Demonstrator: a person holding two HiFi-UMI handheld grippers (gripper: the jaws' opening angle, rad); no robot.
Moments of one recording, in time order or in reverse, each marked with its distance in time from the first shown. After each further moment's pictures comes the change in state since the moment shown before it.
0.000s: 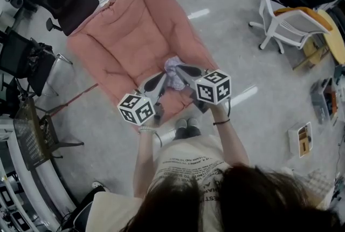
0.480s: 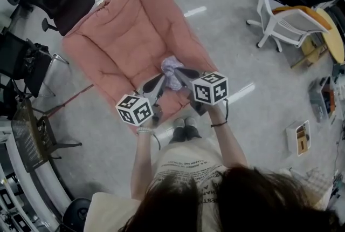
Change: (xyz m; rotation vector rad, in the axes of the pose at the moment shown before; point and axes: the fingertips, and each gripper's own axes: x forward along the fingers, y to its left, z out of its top) left arm 0.012 0.011 -0.011 -0.050 0.041 -0.005; right arm 0.008 -0.020 -0.015 0.087 0.044 -0.043
